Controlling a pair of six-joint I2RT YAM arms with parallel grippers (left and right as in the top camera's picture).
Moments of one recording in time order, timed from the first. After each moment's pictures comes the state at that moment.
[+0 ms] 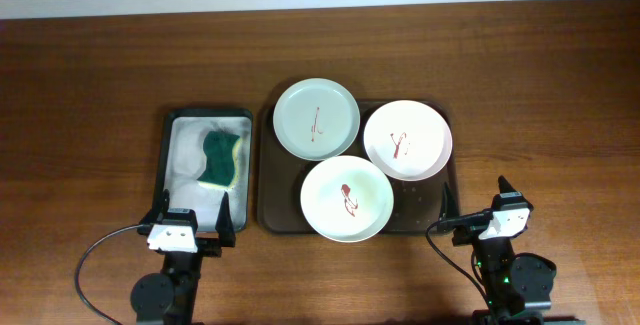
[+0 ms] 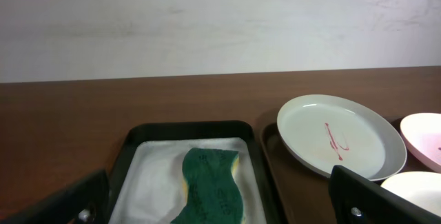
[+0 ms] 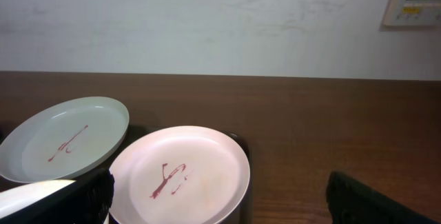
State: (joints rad) left arm 0.01 0.01 0.01 -0.07 0.10 0.00; right arm -0.01 0.01 0.01 -0.07 -0.09 0.01
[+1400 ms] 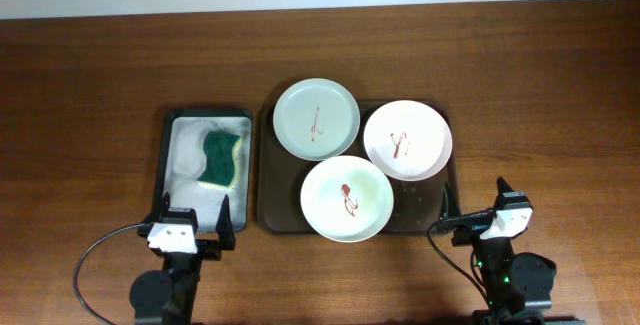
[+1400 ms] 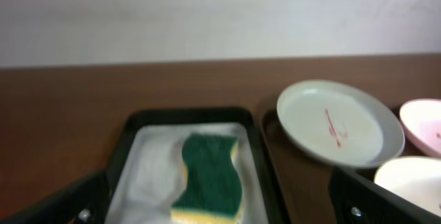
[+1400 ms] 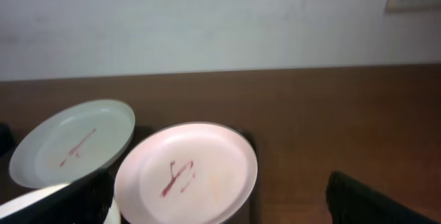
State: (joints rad) left arm 0.01 0.02 0.06 -0.19 0.10 0.00; right arm -0.01 0.01 0.03 -0.11 -0.09 0.09
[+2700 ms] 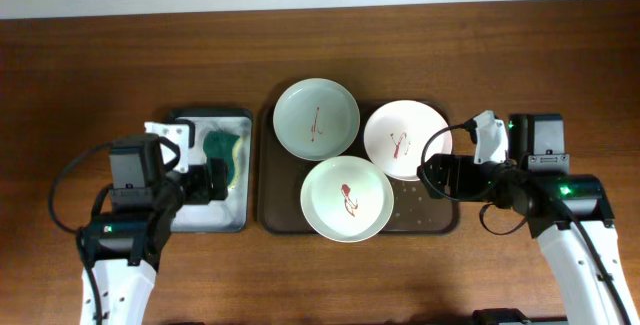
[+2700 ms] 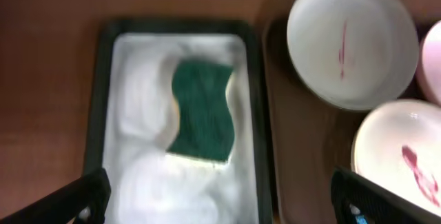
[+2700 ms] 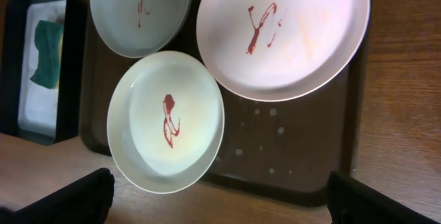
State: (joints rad) left arm 0.01 1.04 0.87 -0.66 0.12 0.00; right arm -0.01 1.12 1.00 -0.96 -0.40 0.13
